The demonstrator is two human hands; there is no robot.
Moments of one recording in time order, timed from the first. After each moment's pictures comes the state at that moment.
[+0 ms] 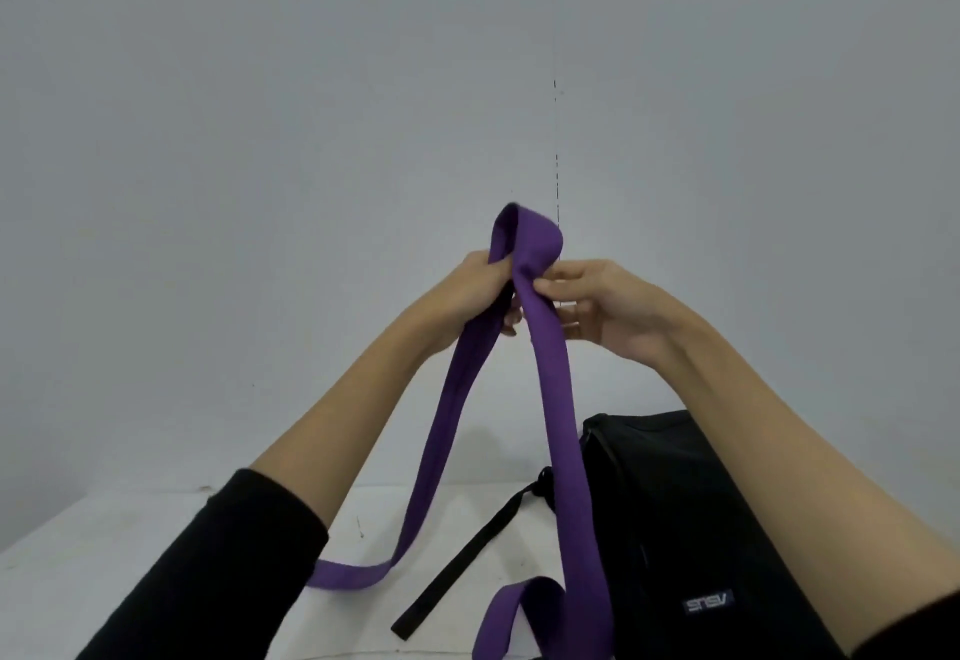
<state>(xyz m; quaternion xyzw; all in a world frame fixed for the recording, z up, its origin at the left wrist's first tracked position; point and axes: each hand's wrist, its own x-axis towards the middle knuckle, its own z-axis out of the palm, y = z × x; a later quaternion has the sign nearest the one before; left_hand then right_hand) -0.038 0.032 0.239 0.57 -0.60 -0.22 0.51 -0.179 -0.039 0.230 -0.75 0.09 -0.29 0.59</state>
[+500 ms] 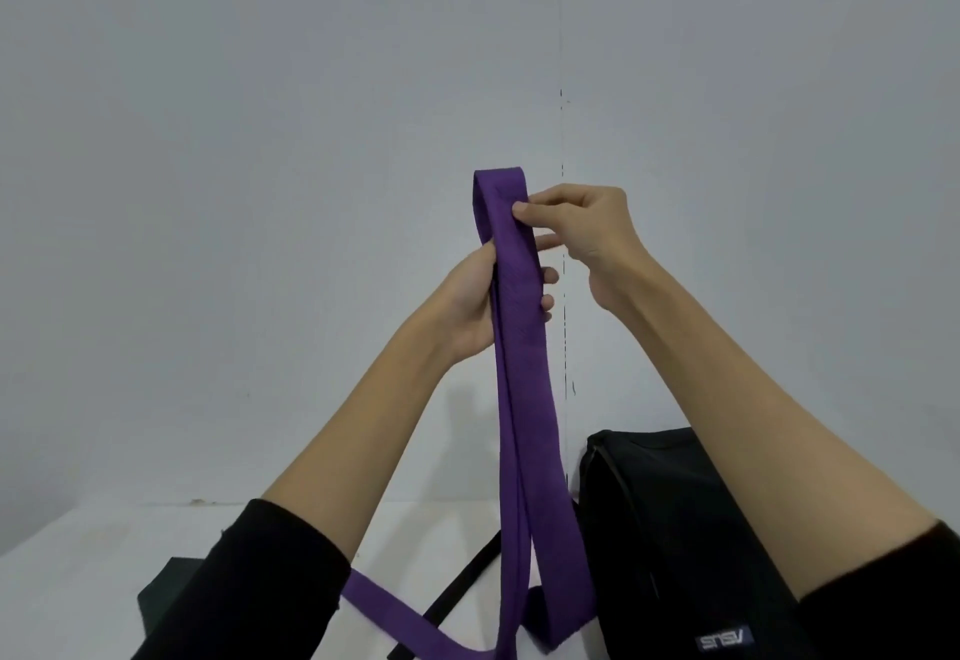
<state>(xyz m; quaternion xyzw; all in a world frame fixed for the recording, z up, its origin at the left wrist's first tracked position) -0.040 0.024 0.249 0.40 -0.49 -0.44 0.64 -0.146 -0.027 0.280 -0.69 0.17 -0.53 0.47</state>
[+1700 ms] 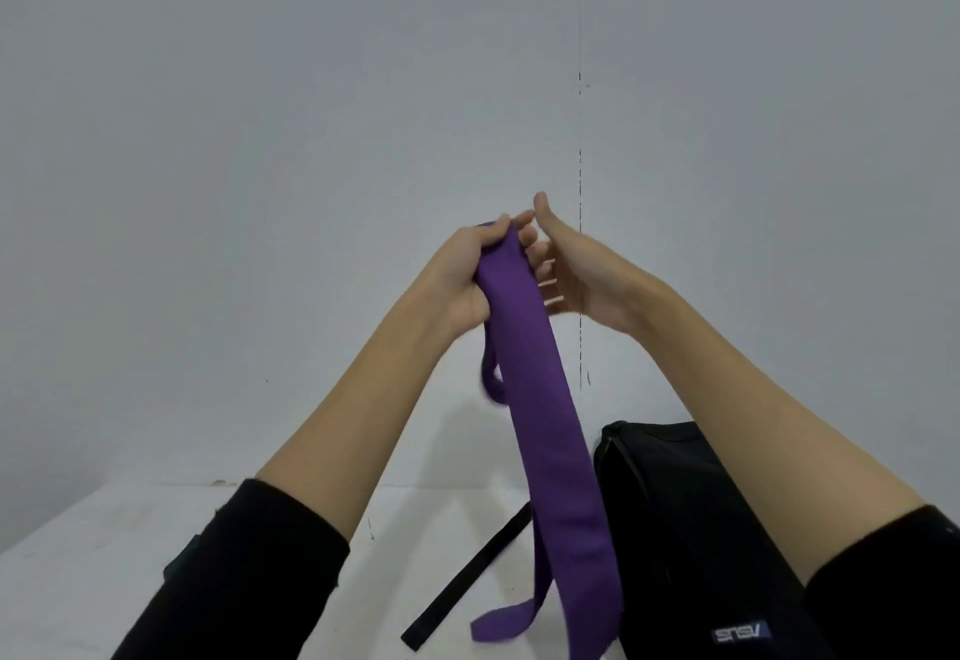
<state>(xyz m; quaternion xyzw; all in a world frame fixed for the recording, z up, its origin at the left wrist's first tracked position) -0.031 0.031 0.256 0.34 -0.38 -0.45 0.73 -0.130 -0.053 0.252 -0.76 0.13 -0.29 0.56</state>
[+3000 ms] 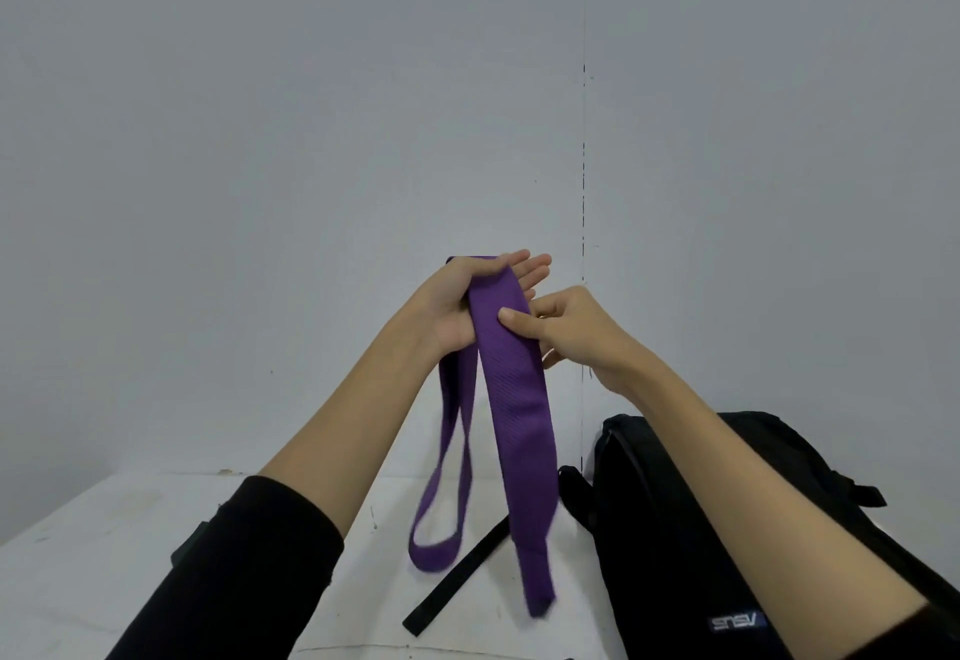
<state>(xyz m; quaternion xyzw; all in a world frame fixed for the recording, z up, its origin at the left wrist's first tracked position) -0.014 0.028 0.232 0.38 -0.37 -0.50 0.69 -0.127 -0.046 0.197 -0.82 0.19 -0.33 0.43</state>
